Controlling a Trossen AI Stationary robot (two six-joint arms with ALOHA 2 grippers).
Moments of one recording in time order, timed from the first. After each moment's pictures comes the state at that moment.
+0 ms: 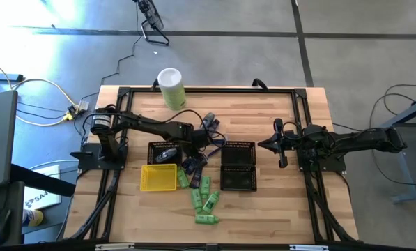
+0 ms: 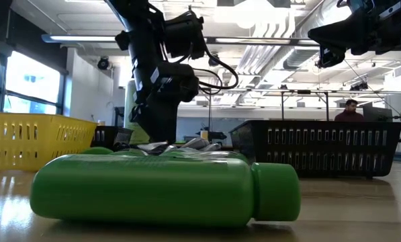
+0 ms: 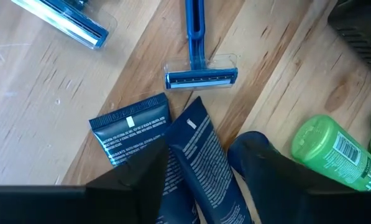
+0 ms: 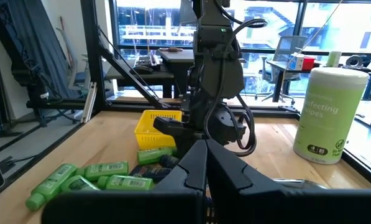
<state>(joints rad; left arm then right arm) 0.06 1.82 1.20 -0.57 0.17 -0.53 0.00 0.46 0.16 0.32 -0.06 -0.02</state>
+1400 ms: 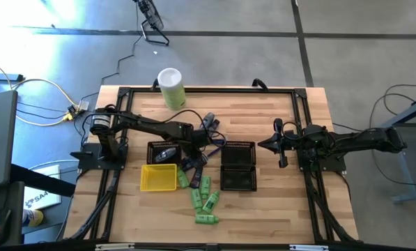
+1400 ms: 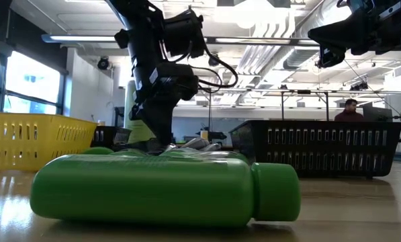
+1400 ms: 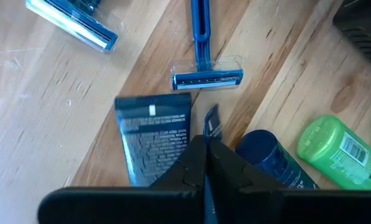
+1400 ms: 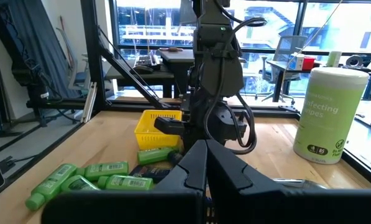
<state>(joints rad) 0.06 1.81 1.20 -0.58 0.13 -0.52 0.00 0.46 0.16 0.32 -0.06 -0.02</state>
